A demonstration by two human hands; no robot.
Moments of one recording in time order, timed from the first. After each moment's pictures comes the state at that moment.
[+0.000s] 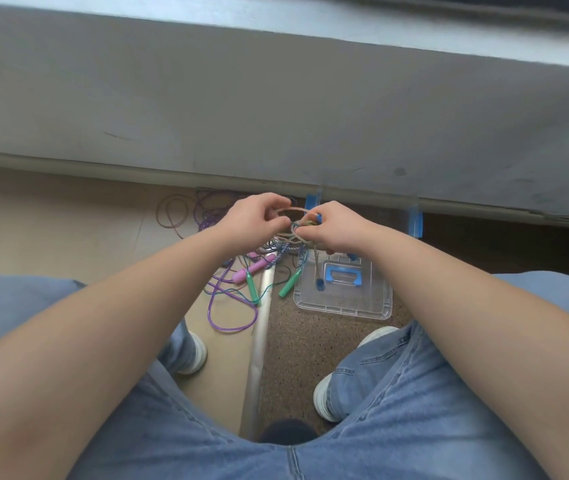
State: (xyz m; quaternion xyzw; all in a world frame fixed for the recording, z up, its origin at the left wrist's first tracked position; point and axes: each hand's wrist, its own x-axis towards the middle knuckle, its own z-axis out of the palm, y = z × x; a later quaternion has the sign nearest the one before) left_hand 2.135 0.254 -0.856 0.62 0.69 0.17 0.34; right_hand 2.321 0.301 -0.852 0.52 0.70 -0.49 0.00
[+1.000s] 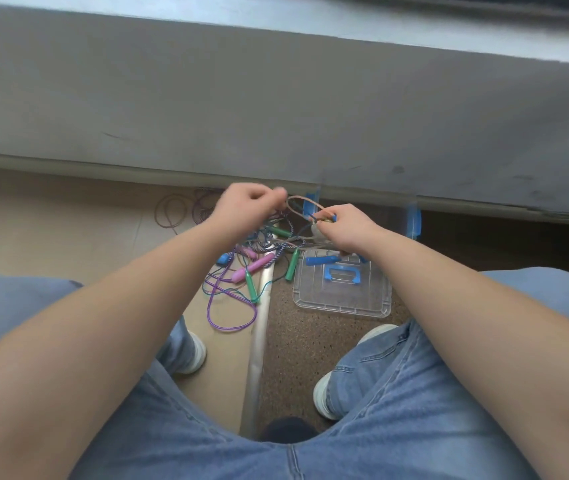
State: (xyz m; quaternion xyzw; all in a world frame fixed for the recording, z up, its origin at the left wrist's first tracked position) left_hand 2.136 0.256 -0.841 0.50 0.70 0.30 0.41; right_hand 2.339 0.303 -0.868 0.59 0.66 -0.47 -0.02
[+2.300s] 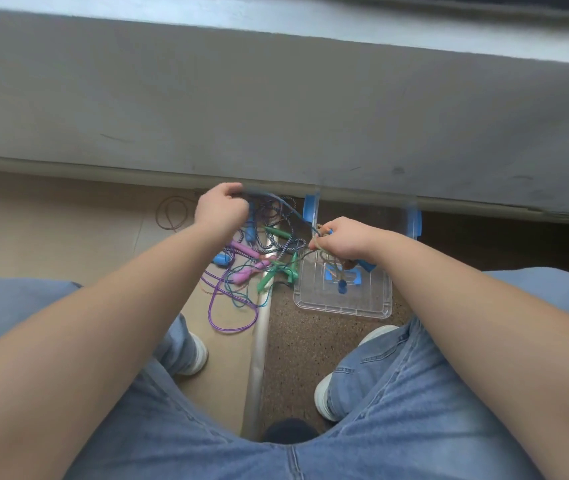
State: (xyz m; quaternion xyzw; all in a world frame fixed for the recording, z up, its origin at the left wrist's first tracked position) left_hand 2.113 0.261 -0.860 0.33 0.82 0.27 0.38; right_hand 2.343 0.299 -0.864 0.55 0.67 -0.50 0.08
